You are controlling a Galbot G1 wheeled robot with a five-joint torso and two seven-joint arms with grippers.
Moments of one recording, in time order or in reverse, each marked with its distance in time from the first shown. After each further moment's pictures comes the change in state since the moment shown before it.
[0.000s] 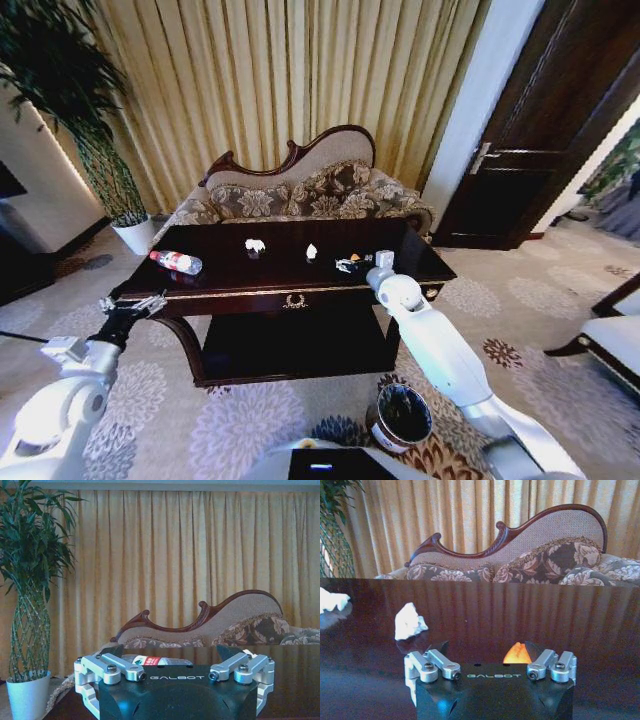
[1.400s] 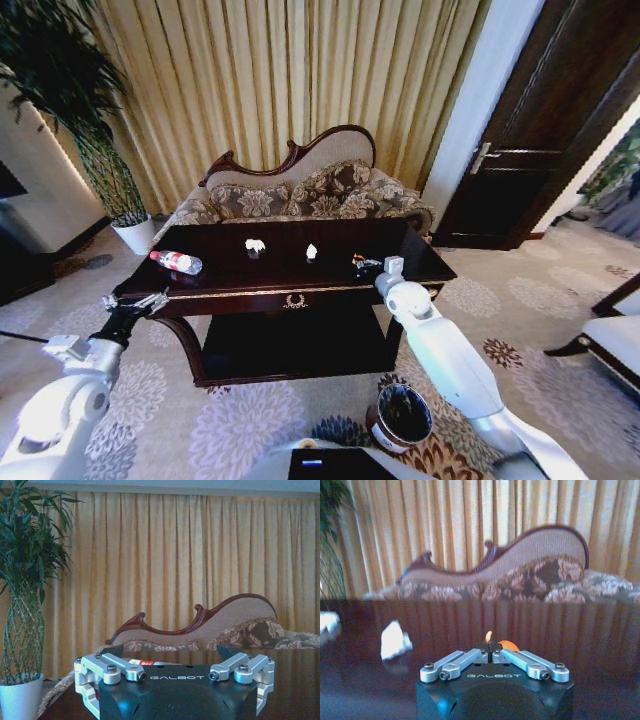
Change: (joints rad) left arm -0.012 0.006 0.013 -0.003 -0.014 -0.006 0.002; right arm -0.063 -0.035 0.087 0.086 0.013 0.037 0.000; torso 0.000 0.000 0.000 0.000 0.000
